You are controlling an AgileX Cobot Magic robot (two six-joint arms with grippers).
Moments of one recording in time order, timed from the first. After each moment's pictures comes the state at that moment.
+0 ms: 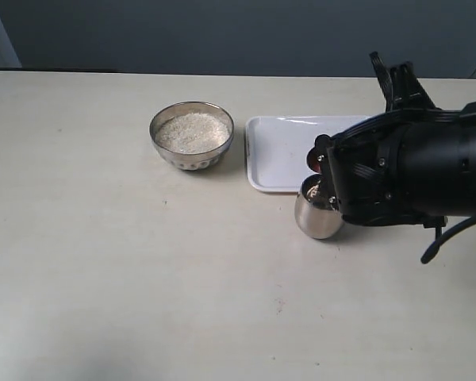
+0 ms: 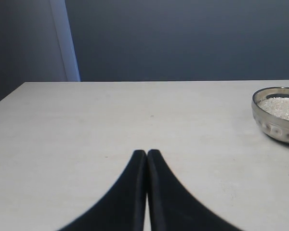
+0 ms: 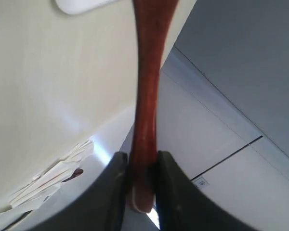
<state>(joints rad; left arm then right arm) -0.09 0.00 -0.01 0.00 0.24 0.01 0.96 1.65 -0.86 -1.22 1.22 -0.07</state>
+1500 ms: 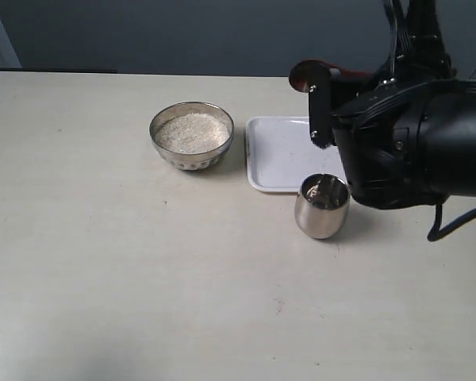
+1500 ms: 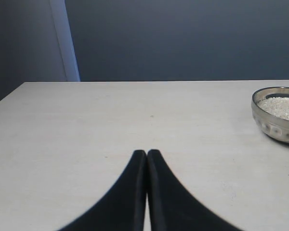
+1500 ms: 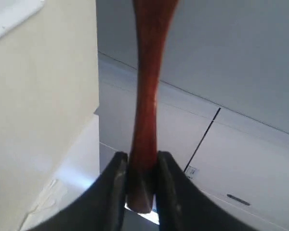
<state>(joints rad) -0.09 0.00 -0.01 0.00 0.24 0.01 0.96 1.60 -0.92 -1.43 1.21 0.25</state>
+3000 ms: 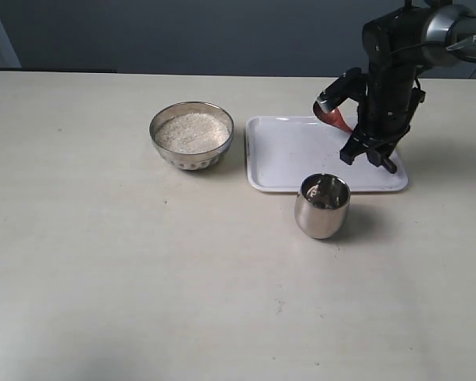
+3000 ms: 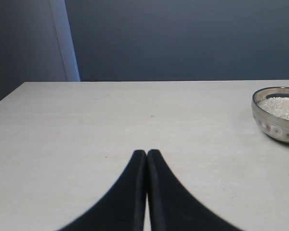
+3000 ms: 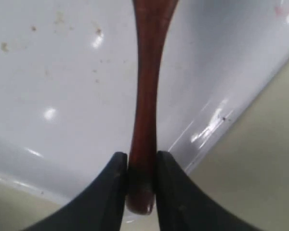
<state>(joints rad) -0.09 0.00 -0.01 0.00 0.24 0.01 0.38 2.24 -1.67 -0.25 1.03 -0.35</state>
